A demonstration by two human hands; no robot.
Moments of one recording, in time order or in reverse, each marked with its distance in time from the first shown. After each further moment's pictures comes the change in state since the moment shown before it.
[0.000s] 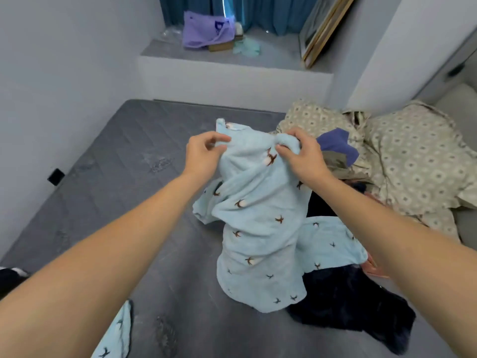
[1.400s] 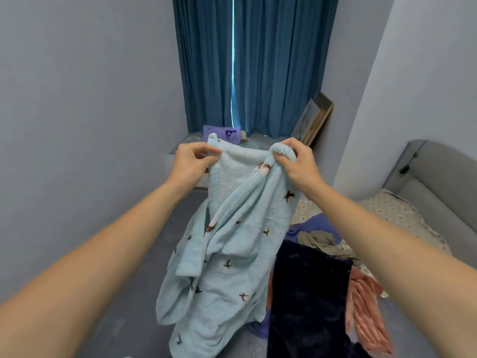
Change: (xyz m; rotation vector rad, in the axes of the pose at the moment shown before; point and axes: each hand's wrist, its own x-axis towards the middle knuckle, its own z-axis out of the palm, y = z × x) left_hand -0.028 0.293 -0.154 -0.010 0.019 0.258; right_hand 0.021 -0.275 -0.129 0.095 0.136 -0.225
